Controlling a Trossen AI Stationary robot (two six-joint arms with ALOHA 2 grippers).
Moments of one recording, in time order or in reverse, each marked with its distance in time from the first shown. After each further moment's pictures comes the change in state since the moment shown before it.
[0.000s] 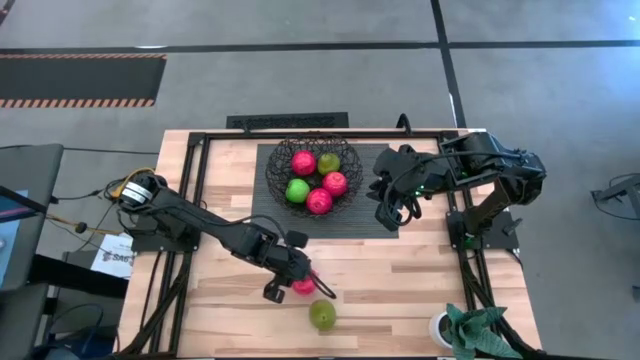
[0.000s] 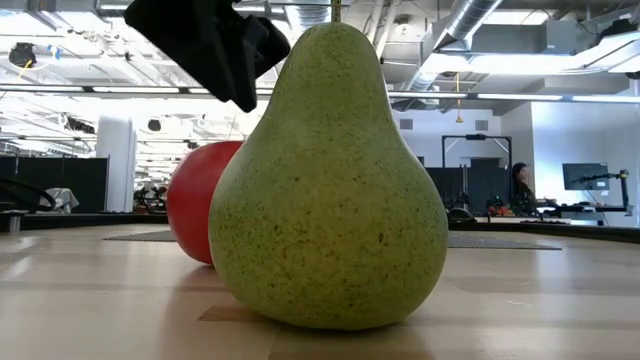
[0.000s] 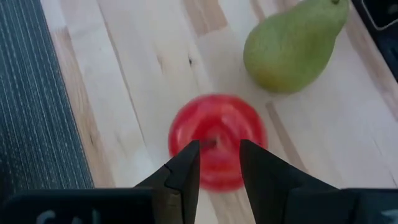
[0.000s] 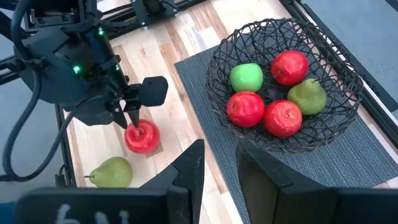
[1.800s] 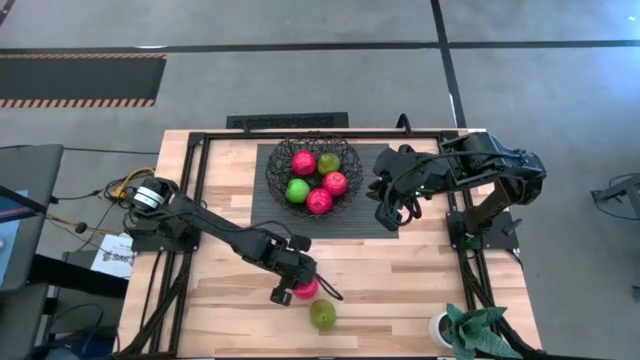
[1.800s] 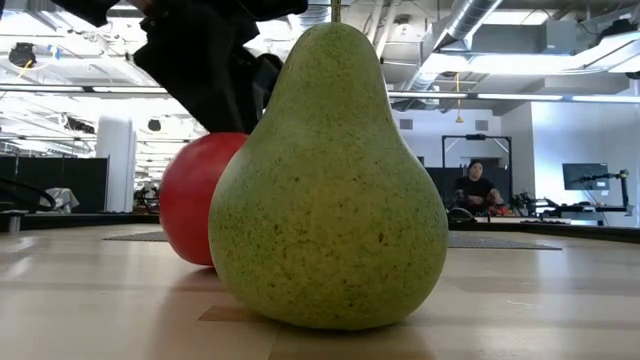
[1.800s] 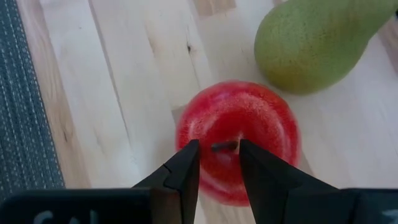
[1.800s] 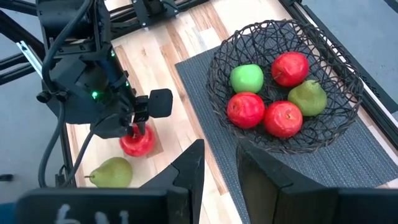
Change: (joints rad) left arm 0.006 0.099 0.005 0.040 0.015 -0.056; right arm 0.000 0.000 0.000 0.003 0.000 -0.008
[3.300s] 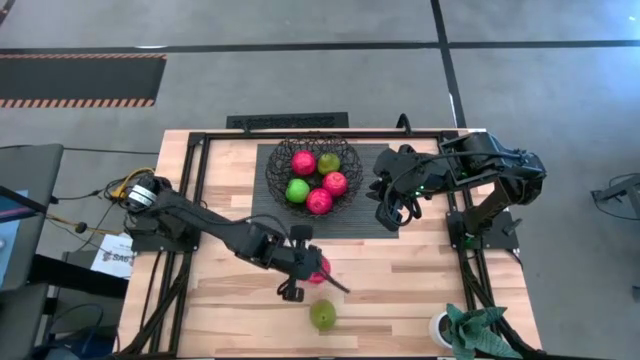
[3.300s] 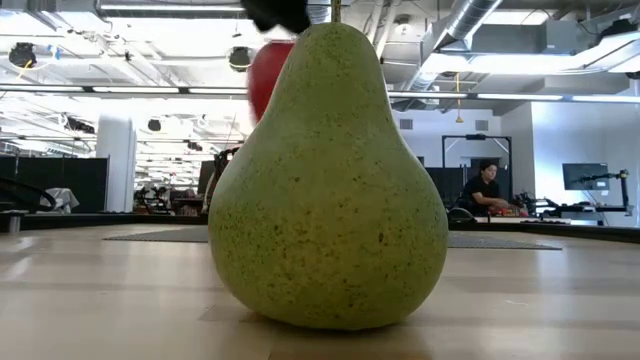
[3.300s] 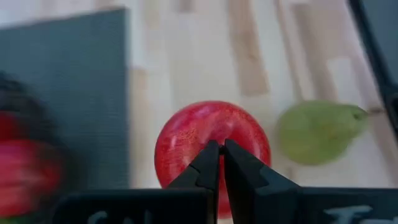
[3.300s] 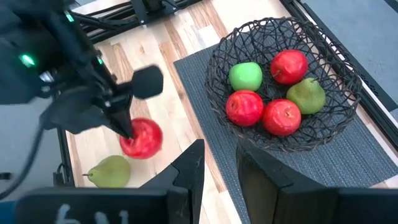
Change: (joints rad) left arm -0.009 -0.043 0.233 -0.150 -0.195 -0.138; right arm 0.000 0.000 0.000 -0.009 0.000 0.001
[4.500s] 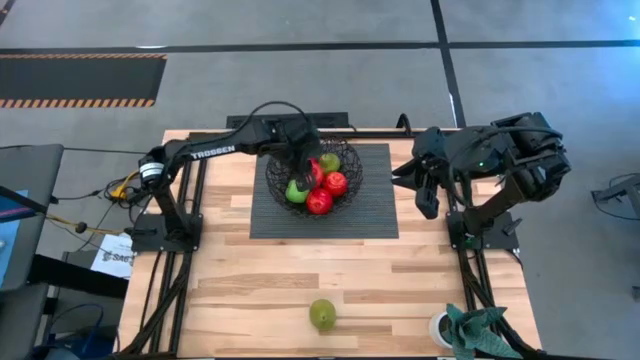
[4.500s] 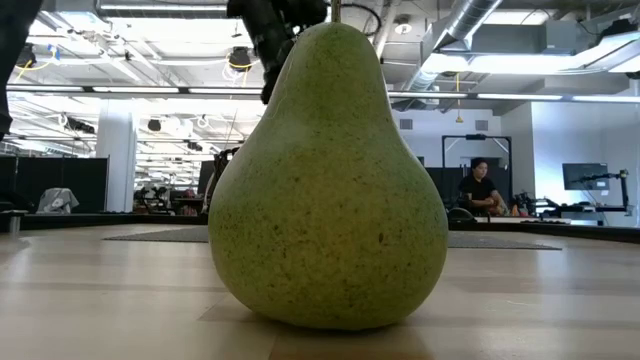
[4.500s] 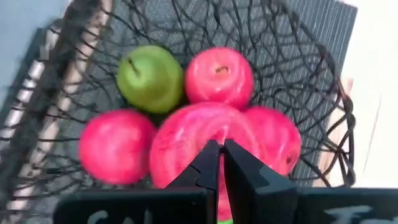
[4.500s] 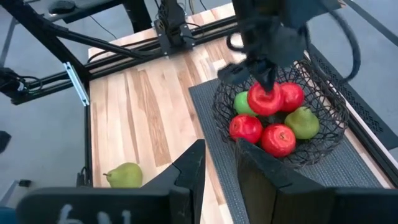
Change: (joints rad) left arm 0.728 0.026 0.152 -0.214 0.250 0.184; right arm 0.015 -0.119 0.086 -0.028 0.000 -0.088
